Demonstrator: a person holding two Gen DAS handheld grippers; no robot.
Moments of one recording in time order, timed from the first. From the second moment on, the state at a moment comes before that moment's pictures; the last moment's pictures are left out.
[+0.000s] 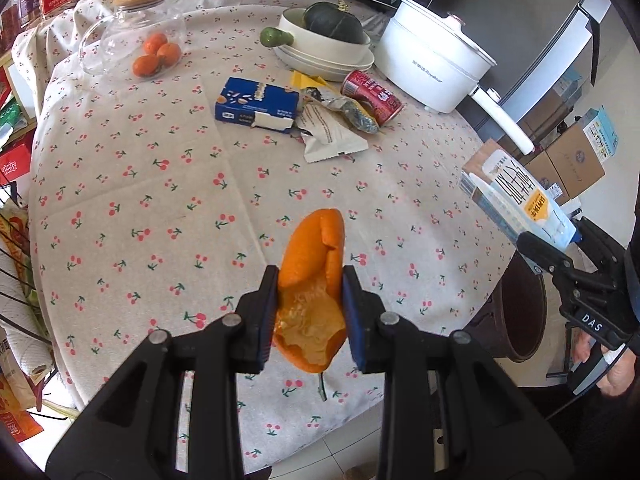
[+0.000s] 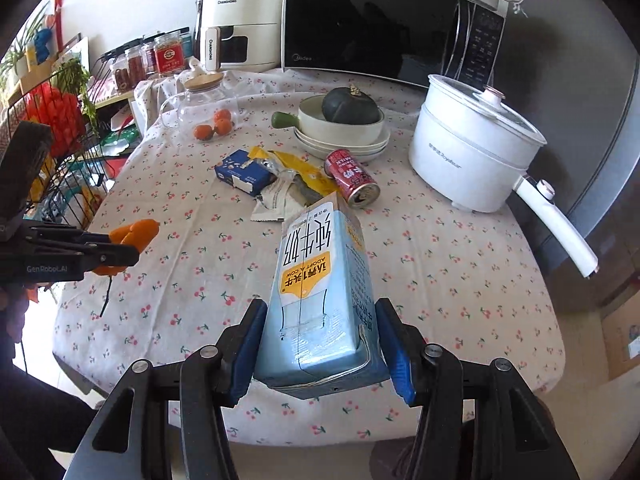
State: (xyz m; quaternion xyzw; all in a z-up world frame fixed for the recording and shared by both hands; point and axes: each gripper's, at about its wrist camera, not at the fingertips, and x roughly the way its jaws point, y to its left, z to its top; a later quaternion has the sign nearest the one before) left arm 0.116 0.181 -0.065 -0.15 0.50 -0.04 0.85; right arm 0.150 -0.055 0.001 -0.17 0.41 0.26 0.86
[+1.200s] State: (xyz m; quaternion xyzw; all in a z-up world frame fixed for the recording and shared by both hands) left arm 0.160 -0.192 -0.091 -0.01 0.52 -0.31 0.79; right arm 0.088 -0.382 -0.051 0.02 0.54 0.07 0.84
